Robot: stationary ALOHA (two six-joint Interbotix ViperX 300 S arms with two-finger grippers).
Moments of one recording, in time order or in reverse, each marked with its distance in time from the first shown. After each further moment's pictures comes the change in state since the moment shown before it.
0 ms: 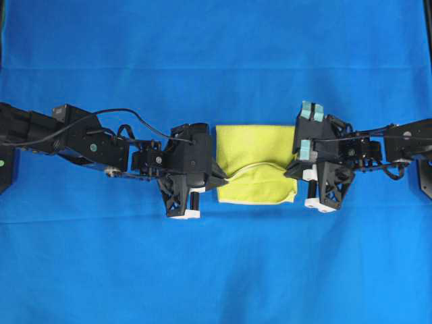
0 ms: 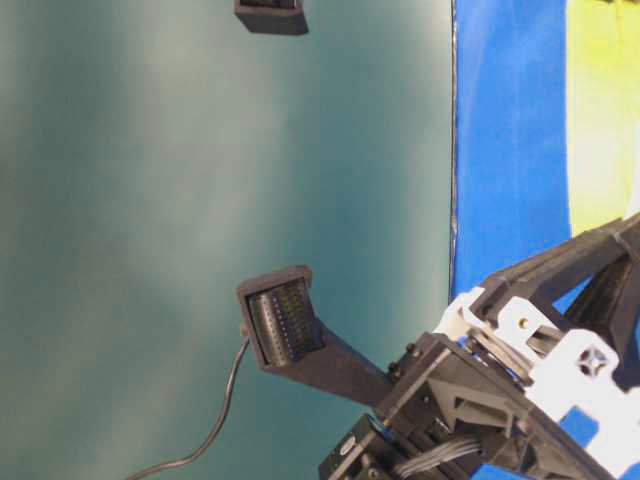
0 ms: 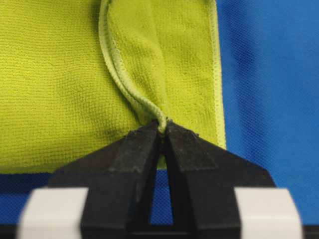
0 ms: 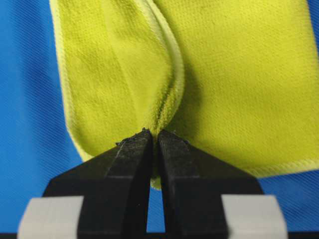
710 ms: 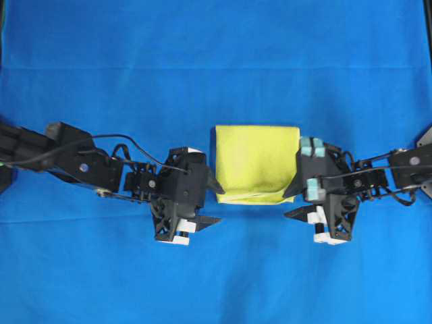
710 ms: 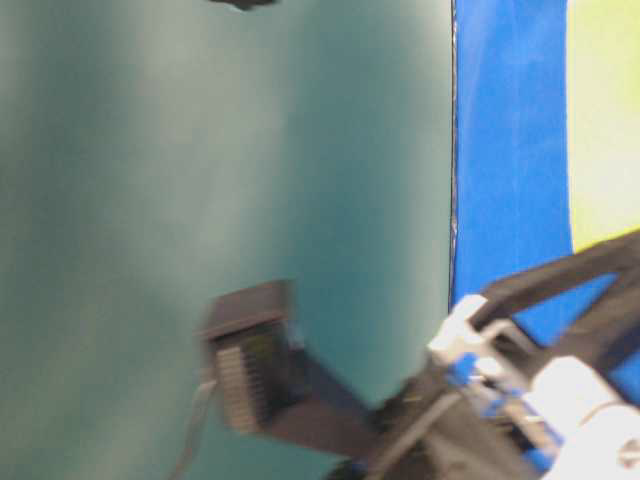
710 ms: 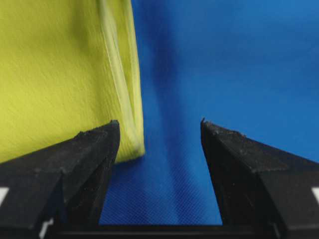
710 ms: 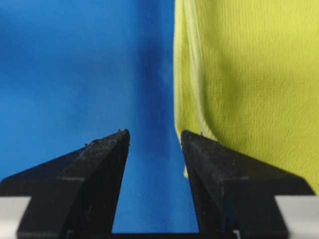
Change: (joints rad) left arm -0.095 -0.064 0.008 0.000 0.055 0.018; right arm 0.160 -0.066 -0.026 0.009 0.011 0.005
